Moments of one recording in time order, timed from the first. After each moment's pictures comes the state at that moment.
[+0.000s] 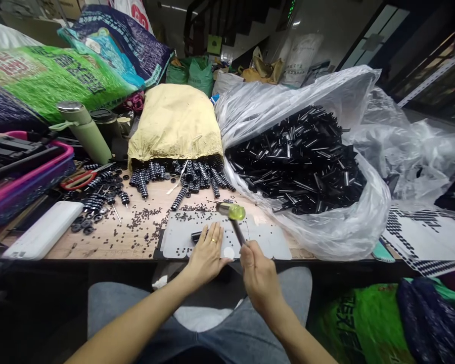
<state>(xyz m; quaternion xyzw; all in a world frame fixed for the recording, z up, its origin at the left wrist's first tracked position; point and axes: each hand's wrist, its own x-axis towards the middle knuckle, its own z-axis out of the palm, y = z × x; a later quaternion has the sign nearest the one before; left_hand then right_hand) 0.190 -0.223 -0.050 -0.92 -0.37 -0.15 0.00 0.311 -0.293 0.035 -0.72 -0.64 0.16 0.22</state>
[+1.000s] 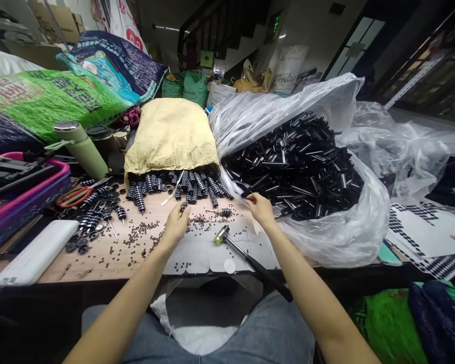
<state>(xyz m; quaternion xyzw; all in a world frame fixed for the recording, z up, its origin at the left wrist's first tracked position) 0.151 -0.127 -0.003 -0.54 -0.54 -0.41 -0.50 0.408 -0.142 0.019 -0.69 -0.60 0.13 0.37</state>
